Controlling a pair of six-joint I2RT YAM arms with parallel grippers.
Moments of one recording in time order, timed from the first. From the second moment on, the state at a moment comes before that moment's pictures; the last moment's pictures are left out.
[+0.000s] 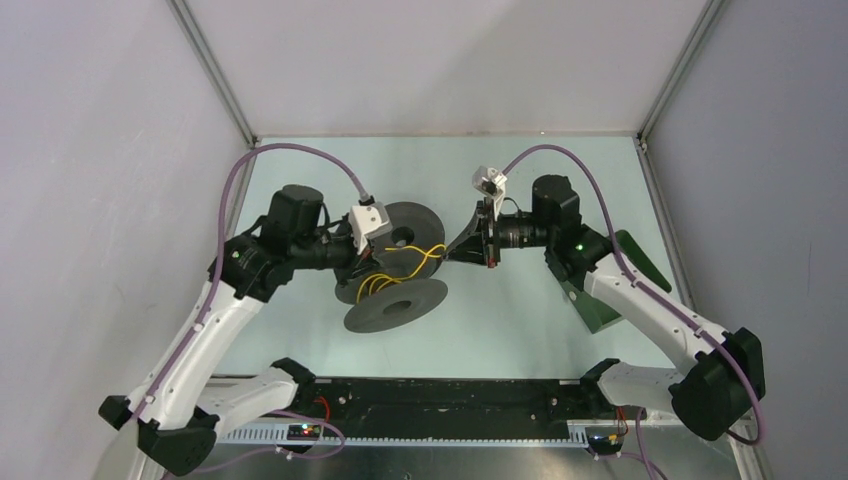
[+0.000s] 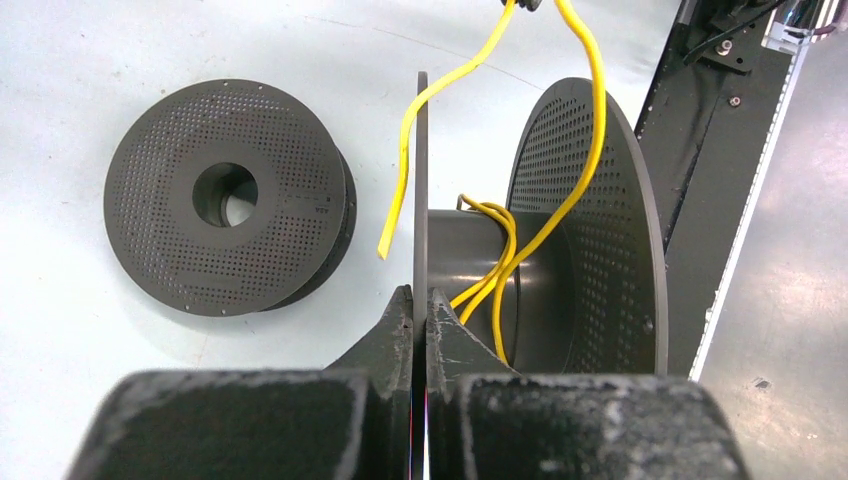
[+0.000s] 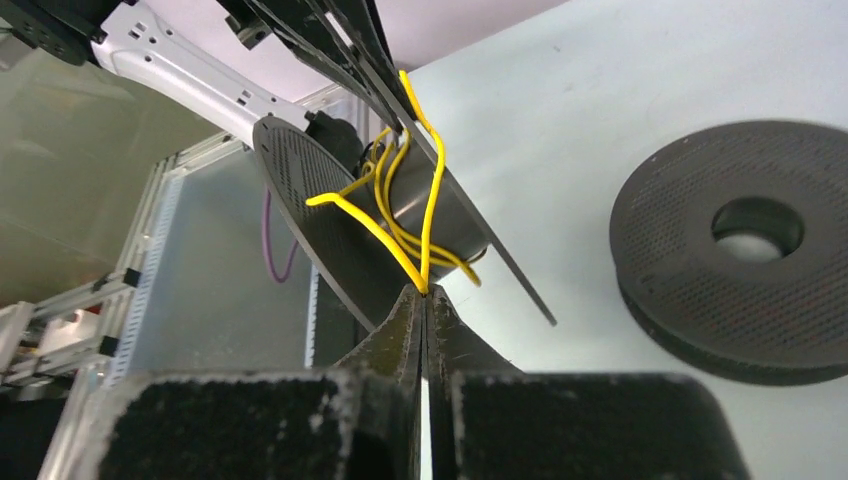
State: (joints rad) left arm -0.52 1.00 1.24 -0.94 0.53 0.40; right arm 0.59 1.20 0.99 0.03 -0.94 0.21
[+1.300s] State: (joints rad) left arm -0.25 0.99 1.25 -0.76 0.86 0.20; right arm 0.54 1.31 0.96 0.05 -0.94 0.51
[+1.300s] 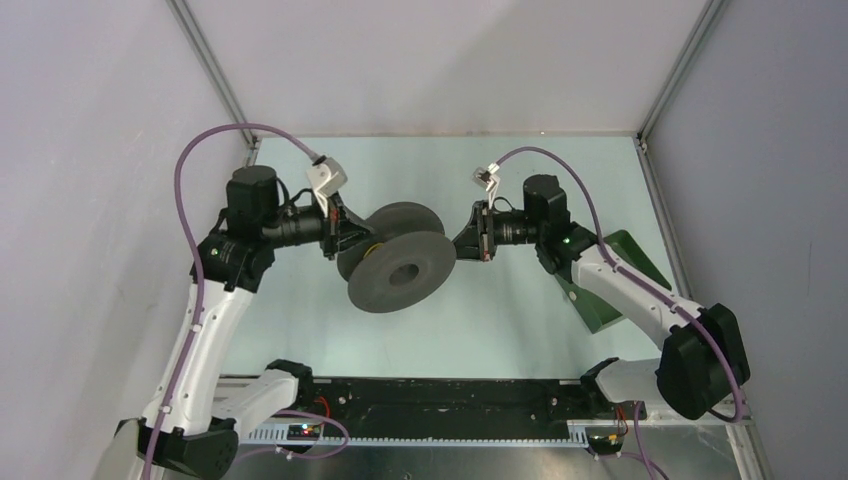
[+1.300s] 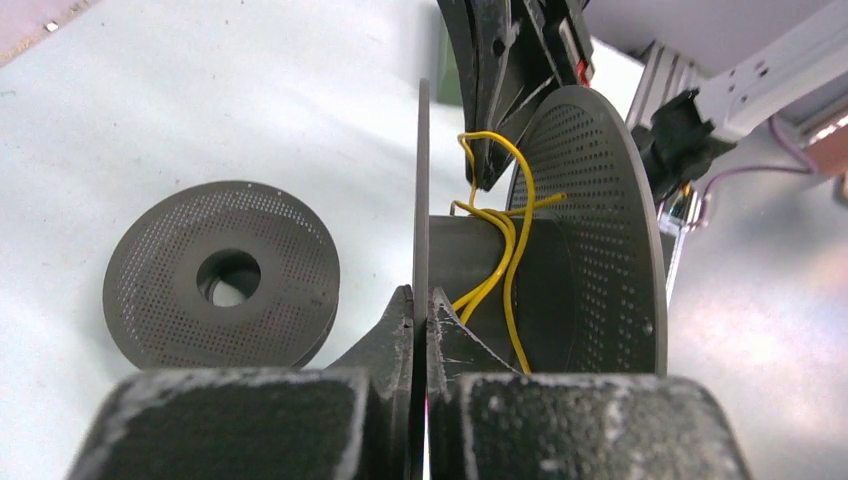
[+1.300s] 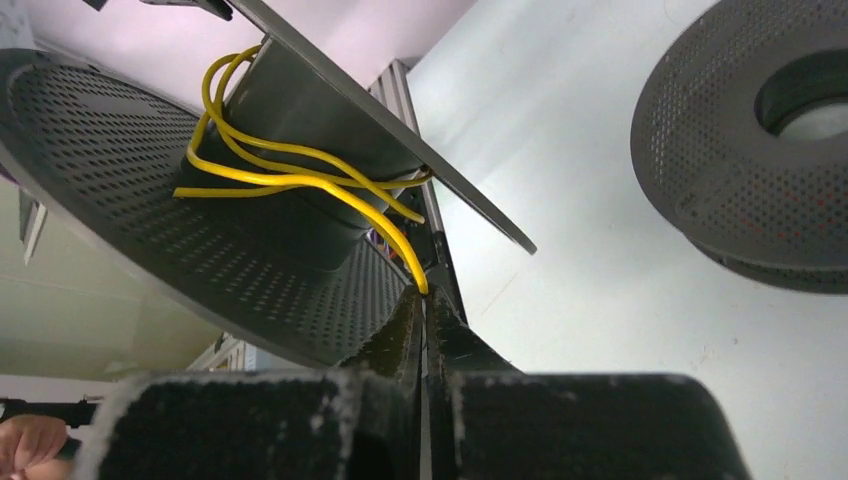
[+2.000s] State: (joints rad) left arm -0.13 0.89 0.88 0.12 0.84 -0.67; right arm 0.58 1.37 0.82 0.66 -0.74 0.90
